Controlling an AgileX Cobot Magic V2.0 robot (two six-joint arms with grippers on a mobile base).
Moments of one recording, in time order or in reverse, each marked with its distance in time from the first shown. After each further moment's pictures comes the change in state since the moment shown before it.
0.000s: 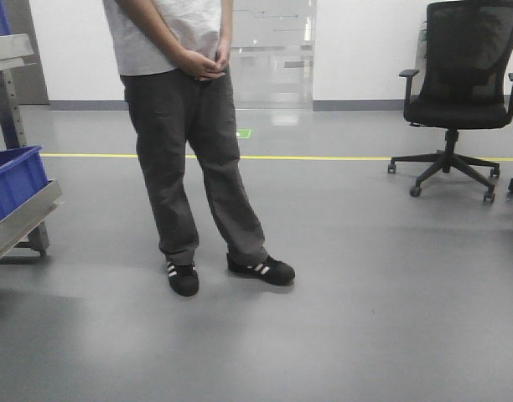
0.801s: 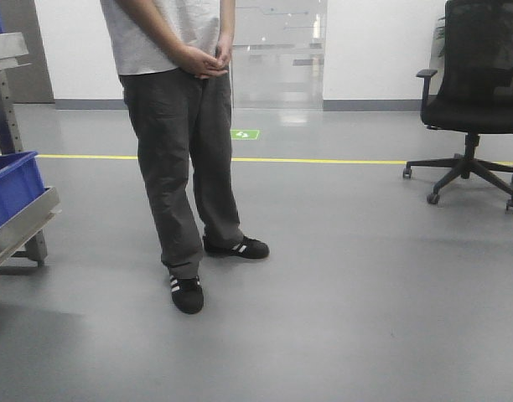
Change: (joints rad) left arm 0.000 -0.002 0.000 0.000 0.000 0.000; right arm 0.000 0.000 0.000 0.000 0.000 0.000
